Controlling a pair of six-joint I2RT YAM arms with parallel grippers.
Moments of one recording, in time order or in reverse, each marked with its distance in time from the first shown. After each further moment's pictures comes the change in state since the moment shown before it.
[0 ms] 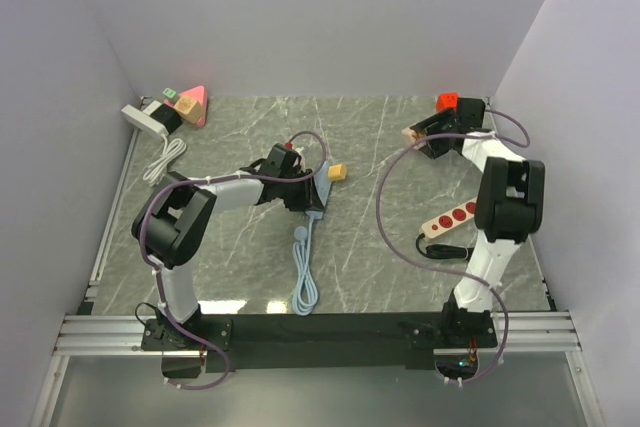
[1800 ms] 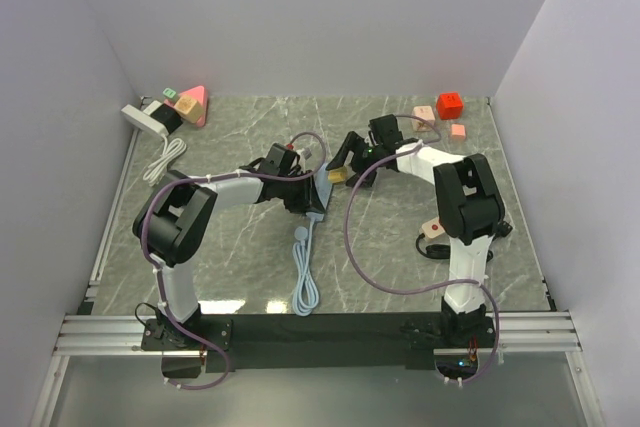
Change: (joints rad) left arm 0.014 0.013 0.010 -0.023 0.079 0.006; right arm 0.427 0.090 -0.019 -0.027 -0.164 -0.227
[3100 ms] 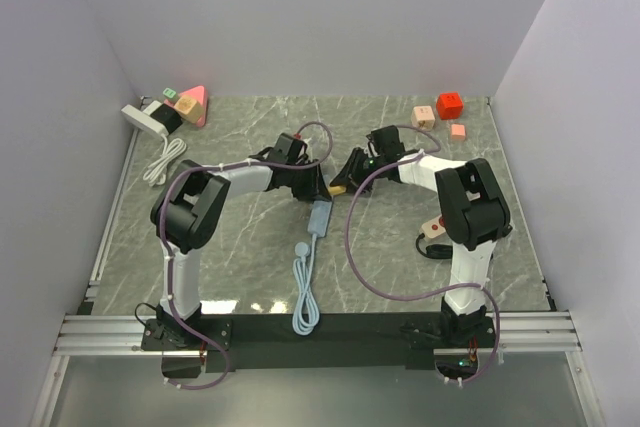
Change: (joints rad) left arm 0.013 0.146 0.174 -0.013 0.003 0.011; right arm 0.026 -0.053 -0.142 0.094 -0.093 0.008
